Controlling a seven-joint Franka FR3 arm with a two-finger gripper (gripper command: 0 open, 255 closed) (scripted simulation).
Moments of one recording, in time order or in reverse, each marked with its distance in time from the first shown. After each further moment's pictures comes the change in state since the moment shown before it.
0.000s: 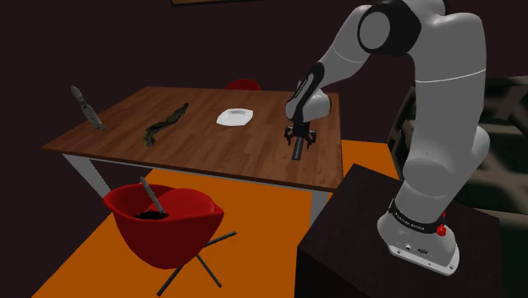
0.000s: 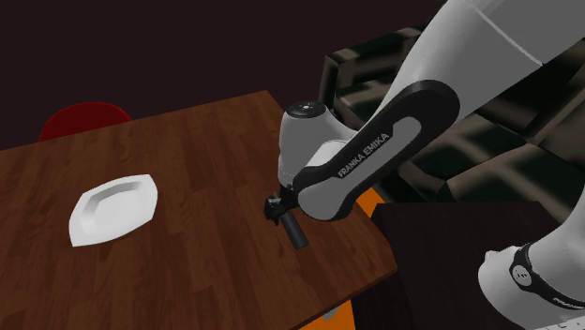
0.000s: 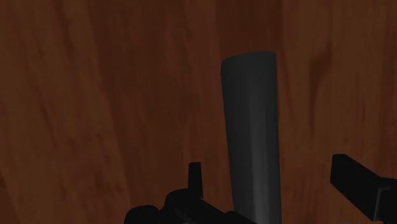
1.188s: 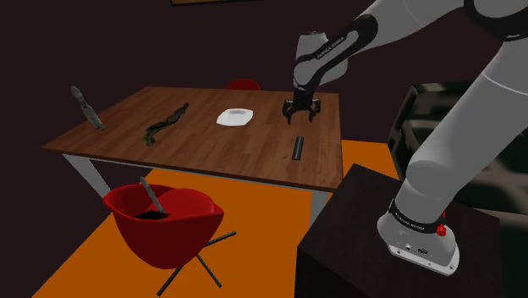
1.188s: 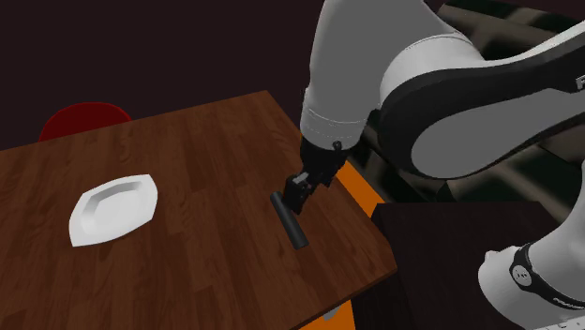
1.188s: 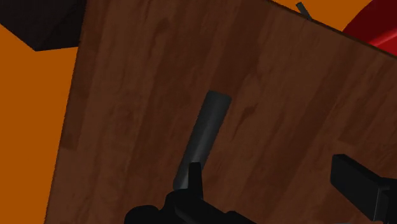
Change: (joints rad) arm 0.074 -0.546 0.020 -0.154 -0.213 -0.332 -0.181
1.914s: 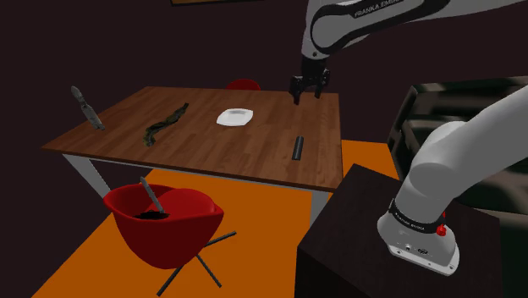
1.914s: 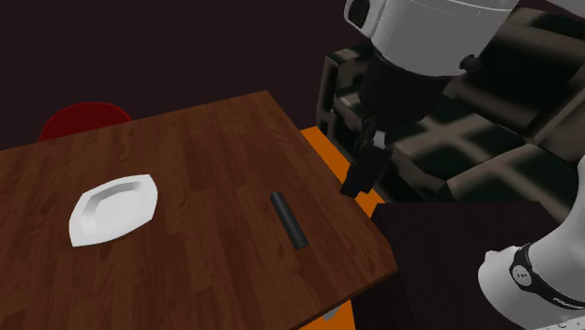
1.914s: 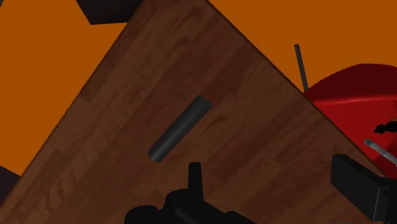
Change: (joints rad) arm 0.075 -0.357 0.020 0.004 -0.048 -0.316 -0.244
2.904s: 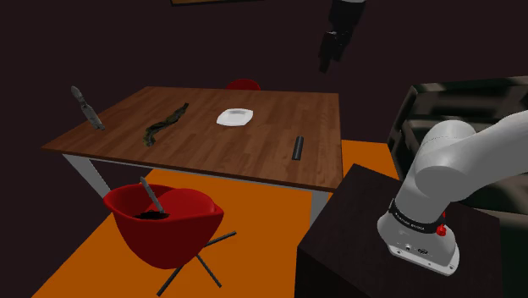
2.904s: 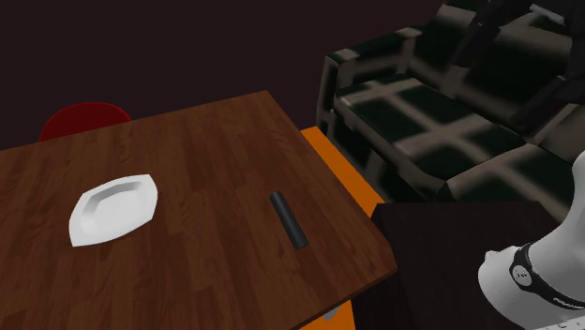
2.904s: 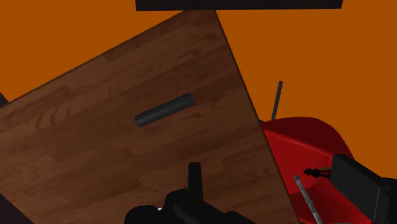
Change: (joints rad) arm 0.117 -0.296 -0.012 0.154 -0.039 -0.394 -0.332
